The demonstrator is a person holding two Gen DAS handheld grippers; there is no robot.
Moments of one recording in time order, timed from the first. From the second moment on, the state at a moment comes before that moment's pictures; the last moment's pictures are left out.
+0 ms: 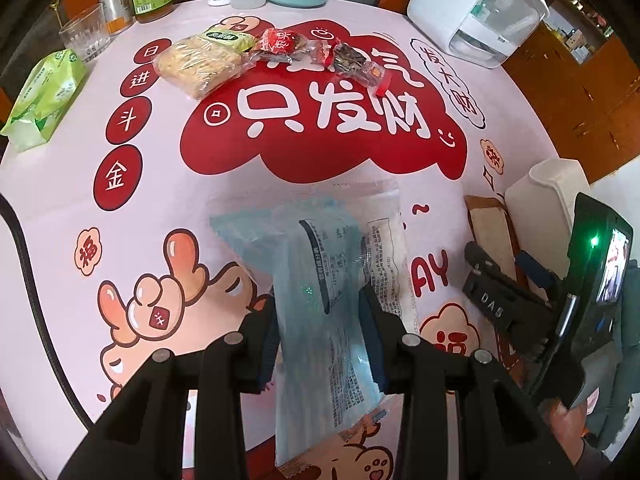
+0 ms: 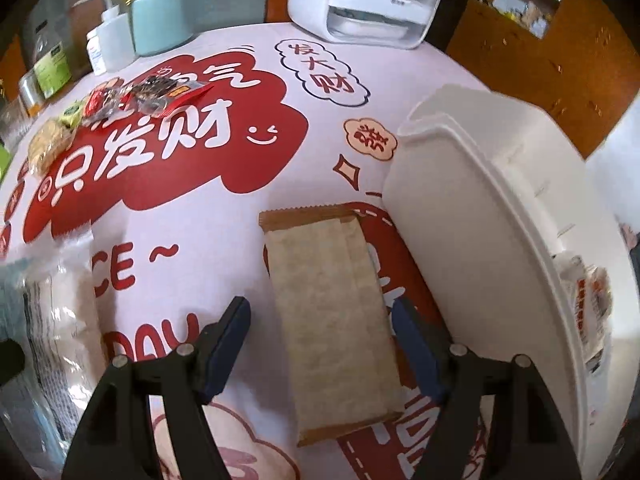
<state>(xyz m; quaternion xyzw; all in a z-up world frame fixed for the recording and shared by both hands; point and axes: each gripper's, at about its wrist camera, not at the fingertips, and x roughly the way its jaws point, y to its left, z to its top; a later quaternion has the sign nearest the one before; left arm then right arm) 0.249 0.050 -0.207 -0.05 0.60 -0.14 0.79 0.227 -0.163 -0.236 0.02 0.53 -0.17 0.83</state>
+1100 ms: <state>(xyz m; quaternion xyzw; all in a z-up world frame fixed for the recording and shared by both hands) 0.207 0.005 -0.136 -0.02 0.55 -0.18 0.82 0.164 -0.168 -0.162 0.06 0.52 -0.05 0.85</state>
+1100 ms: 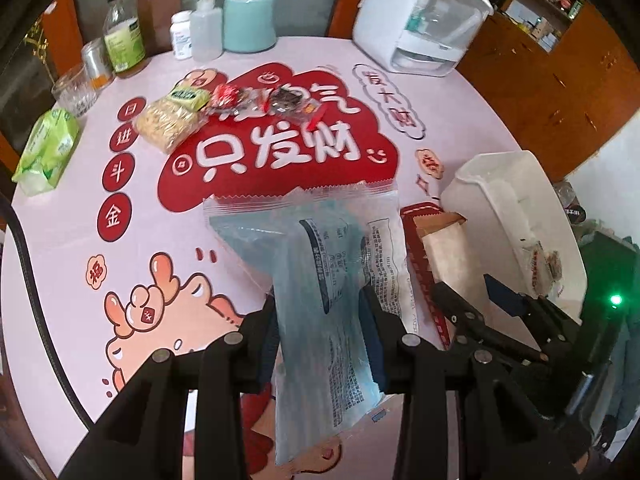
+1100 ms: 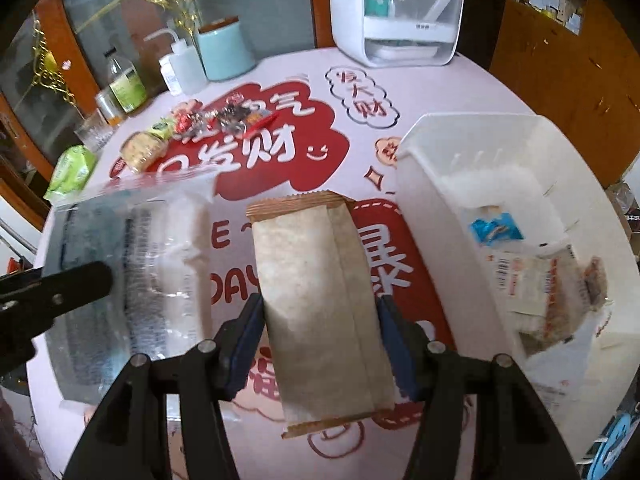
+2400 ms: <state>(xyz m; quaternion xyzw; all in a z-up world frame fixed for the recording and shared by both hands) 0.231 -0.327 -0.116 0.04 0.53 -0.19 0.82 0.128 -0.449 -0.115 0.07 0.47 -0.11 0.87</state>
